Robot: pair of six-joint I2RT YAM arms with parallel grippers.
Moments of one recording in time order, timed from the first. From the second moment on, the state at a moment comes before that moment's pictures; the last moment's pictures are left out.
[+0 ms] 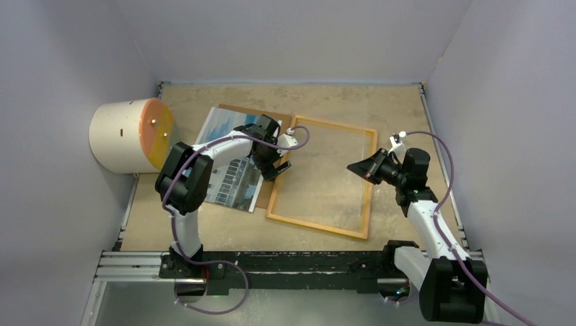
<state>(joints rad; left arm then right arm) -0.55 1.92 1.32 -0.58 0.16 0.48 -0.05 0.97 0.47 0.02 -0.78 0.78</state>
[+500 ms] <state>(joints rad) -0.54 1.92 1.32 -0.58 0.18 0.49 -0.05 0.99 0.47 0.00 -0.74 0.88</state>
